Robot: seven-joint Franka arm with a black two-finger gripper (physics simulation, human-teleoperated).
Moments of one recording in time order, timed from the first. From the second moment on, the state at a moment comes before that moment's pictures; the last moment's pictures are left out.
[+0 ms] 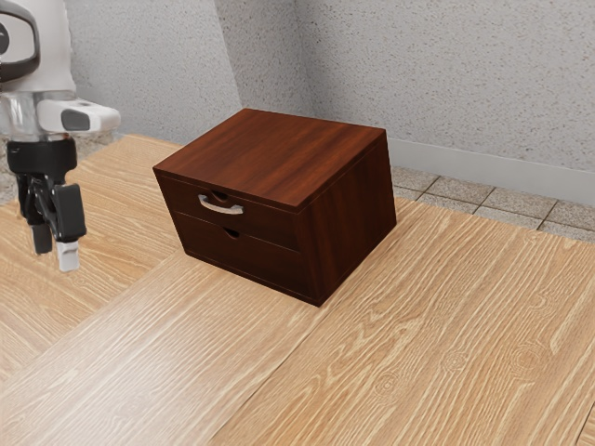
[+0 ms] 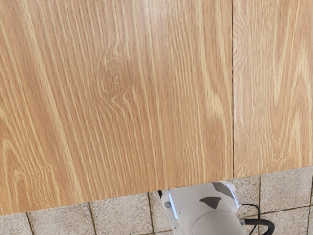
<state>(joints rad) 0.09 -0.09 0.21 -1.47 0.06 0.92 0.39</state>
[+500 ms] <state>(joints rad) 0.28 -0.02 0.03 -1.56 0.00 1.74 1.41</state>
